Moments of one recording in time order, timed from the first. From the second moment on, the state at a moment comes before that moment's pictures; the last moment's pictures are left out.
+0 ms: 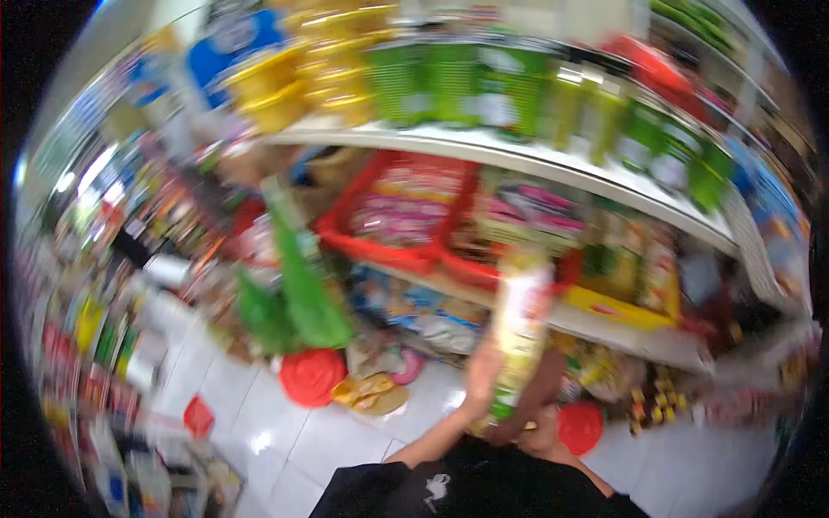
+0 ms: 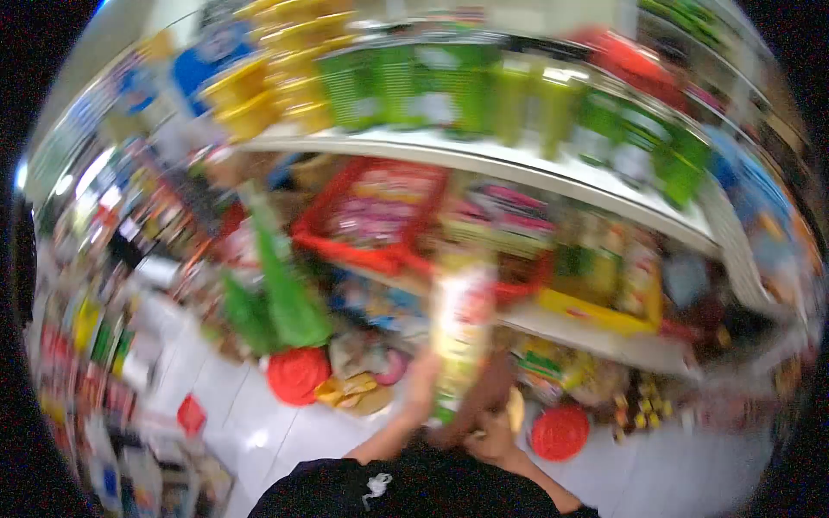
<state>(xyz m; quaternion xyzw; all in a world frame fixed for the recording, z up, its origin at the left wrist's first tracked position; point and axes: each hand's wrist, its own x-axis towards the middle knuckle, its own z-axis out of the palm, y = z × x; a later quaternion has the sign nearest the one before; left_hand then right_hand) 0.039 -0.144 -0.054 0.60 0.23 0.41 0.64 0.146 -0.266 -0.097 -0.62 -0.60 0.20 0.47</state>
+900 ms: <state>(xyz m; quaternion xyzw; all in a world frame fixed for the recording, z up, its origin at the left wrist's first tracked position) -0.095 -0.175 -0.045 0.64 0.32 0.57 0.41 0.031 -0.130 -0.010 -0.38 -0.57 0.45 0.58</state>
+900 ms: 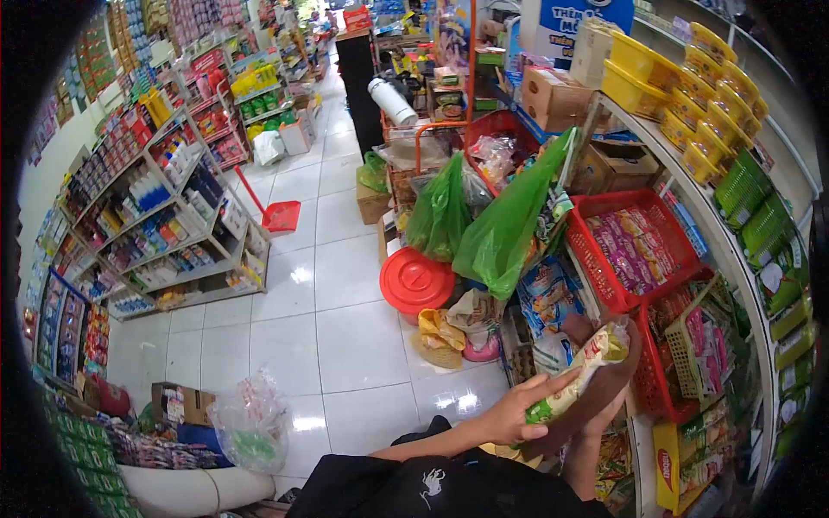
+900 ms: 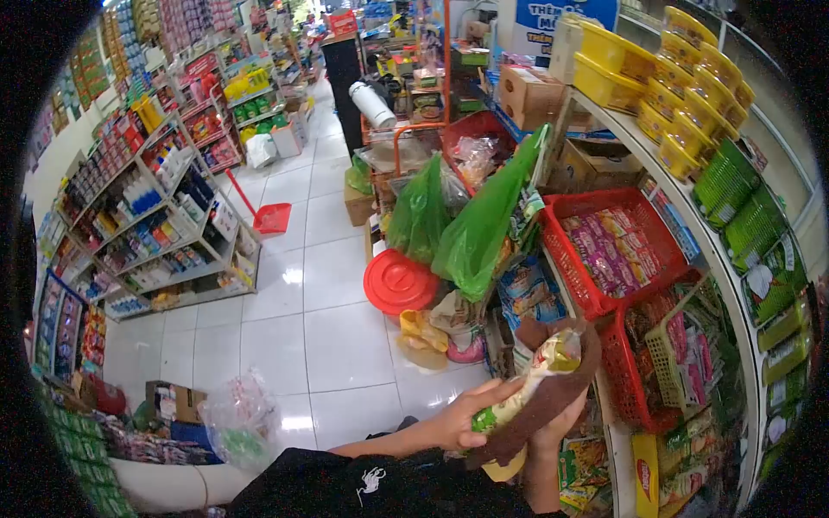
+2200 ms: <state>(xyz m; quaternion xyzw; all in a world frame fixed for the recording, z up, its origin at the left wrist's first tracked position) -0.072 -0.158 -0.063 0.55 0.16 0.43 0.70 0.094 -0.104 -0.031 -0.27 -0.57 0.48 0.60</state>
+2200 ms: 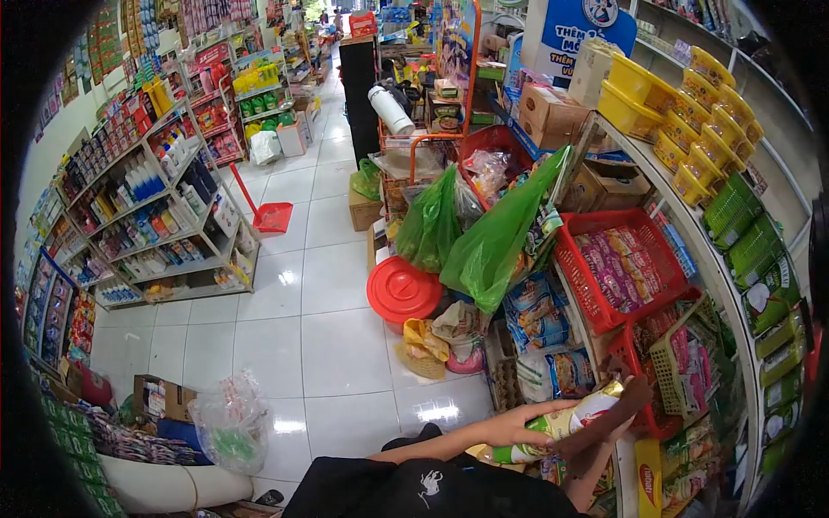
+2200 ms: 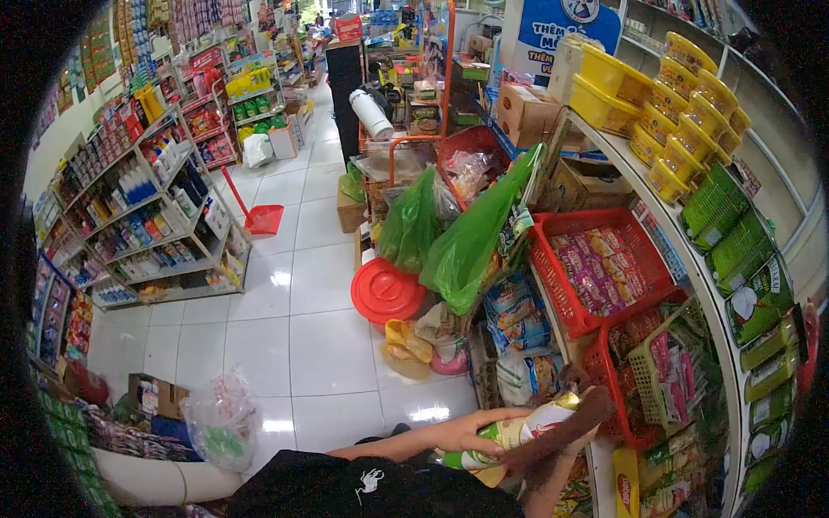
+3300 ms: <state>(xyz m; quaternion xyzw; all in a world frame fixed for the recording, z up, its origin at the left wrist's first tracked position) -0.104 -0.177 -0.095 0.41 0.20 0.43 0.78 0.087 -0.097 -0.010 0.00 -0.34 0.77 0.54</state>
